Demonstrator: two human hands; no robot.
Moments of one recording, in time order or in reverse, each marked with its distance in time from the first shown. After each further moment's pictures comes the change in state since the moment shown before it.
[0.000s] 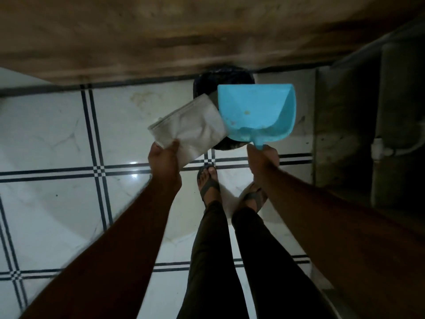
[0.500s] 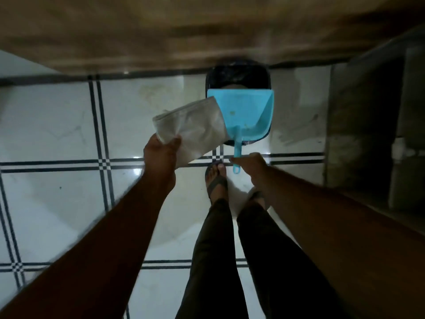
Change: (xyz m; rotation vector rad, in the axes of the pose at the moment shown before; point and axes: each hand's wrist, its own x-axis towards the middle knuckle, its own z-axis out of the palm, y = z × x) left_hand 0.025 0.005 -0.046 0.124 -0.091 0.041; right_hand 0.022 0.033 0.069 -0.008 -0.310 0.104
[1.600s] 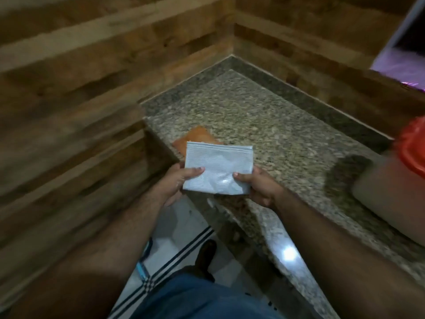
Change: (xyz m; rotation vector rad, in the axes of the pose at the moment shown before) left_hand -0.615 0.122 0.366 0.447 -1.202 0.204; right_hand -0.483 0.231 -0.564 1.001 -0.100 -0.891
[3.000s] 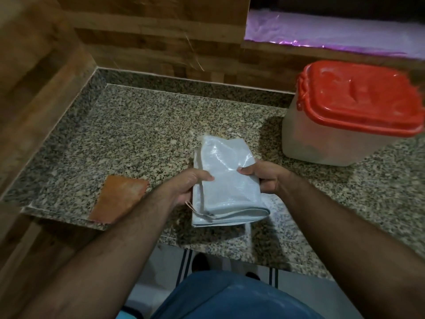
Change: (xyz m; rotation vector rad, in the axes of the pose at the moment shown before) left_hand 0.169 0.010 0.166 0.544 -0.580 -0.537; right_hand -0.033 -0.046 -0.135 0.313 0.530 0.113
